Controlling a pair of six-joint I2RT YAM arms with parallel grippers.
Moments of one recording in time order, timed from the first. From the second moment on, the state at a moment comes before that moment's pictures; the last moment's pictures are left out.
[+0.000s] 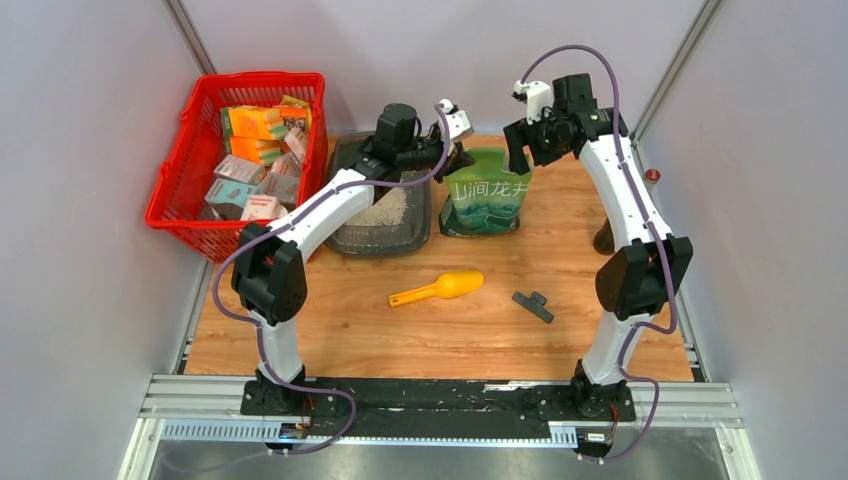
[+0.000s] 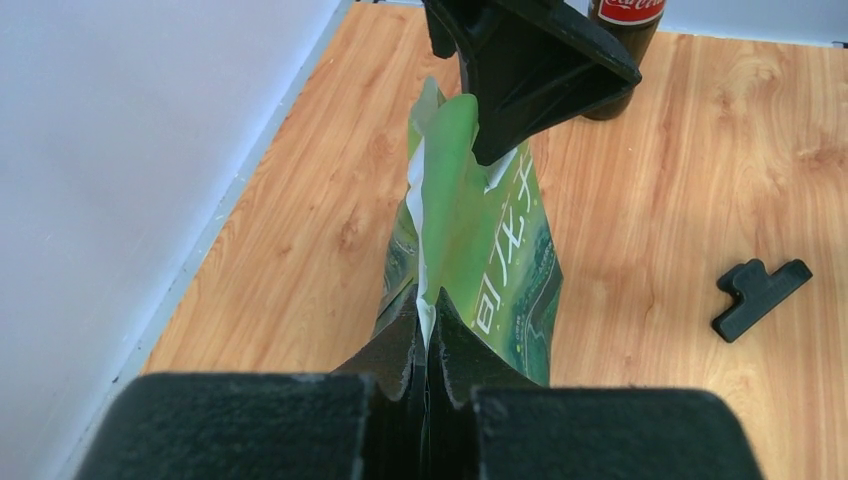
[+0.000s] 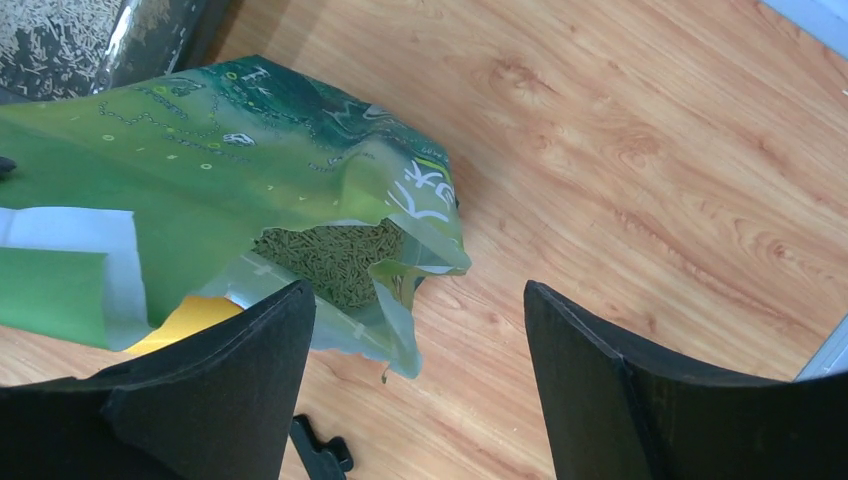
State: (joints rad) left arm -0.57 1.88 1.68 -0.06 0.65 0.33; right arm 0.18 1.86 2.00 -0.97 -0.25 -0.28
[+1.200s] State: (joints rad) left arm -0.61 1.74 1.45 0.09 0.69 0.33; right arm 0.15 1.74 1.78 -1.04 0.01 0.01
